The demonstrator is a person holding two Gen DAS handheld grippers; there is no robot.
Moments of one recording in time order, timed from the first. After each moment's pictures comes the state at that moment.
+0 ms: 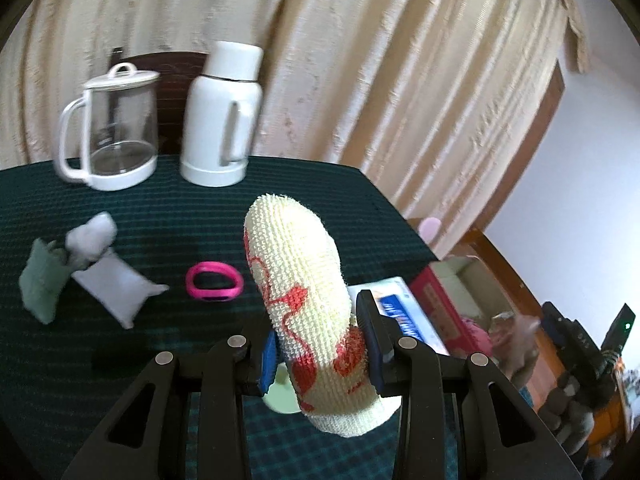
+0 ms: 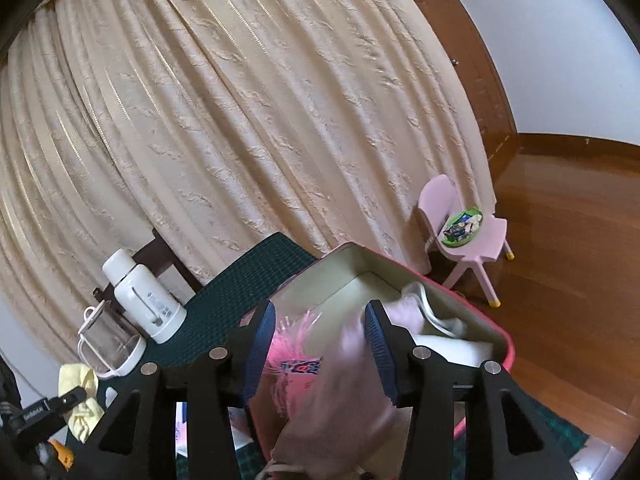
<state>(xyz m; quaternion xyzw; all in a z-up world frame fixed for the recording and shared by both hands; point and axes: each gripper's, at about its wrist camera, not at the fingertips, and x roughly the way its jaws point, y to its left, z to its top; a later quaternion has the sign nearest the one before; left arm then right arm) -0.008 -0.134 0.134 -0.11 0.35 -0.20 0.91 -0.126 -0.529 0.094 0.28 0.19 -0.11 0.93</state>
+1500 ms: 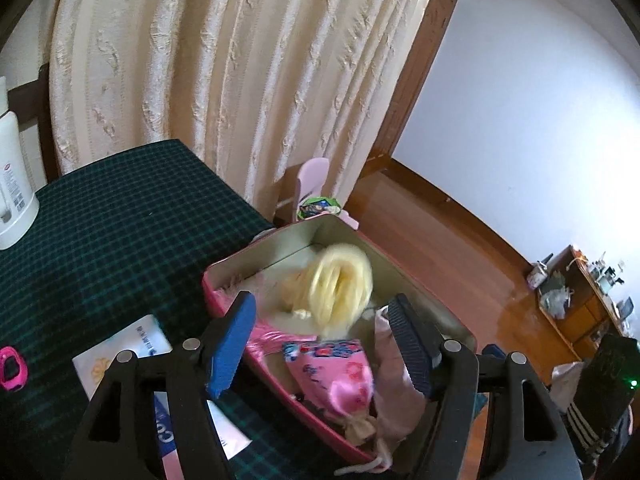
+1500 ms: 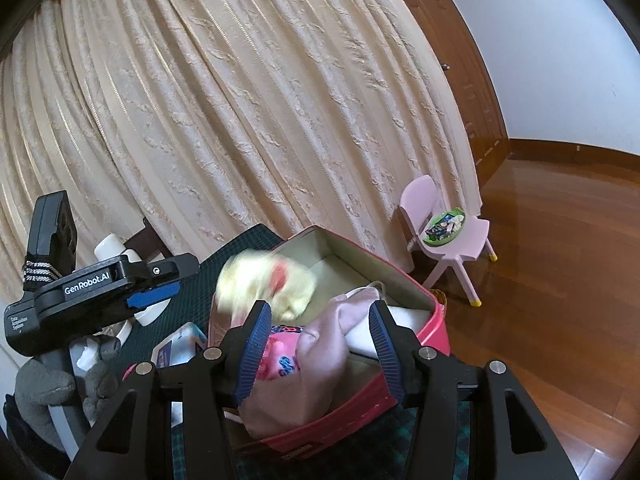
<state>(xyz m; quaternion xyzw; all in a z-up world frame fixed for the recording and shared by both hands) 0.030 -0.377 0.122 0.00 0.38 -0.39 0.84 -0.168 -0.542 0.078 0.26 0.20 -0.12 0.94</state>
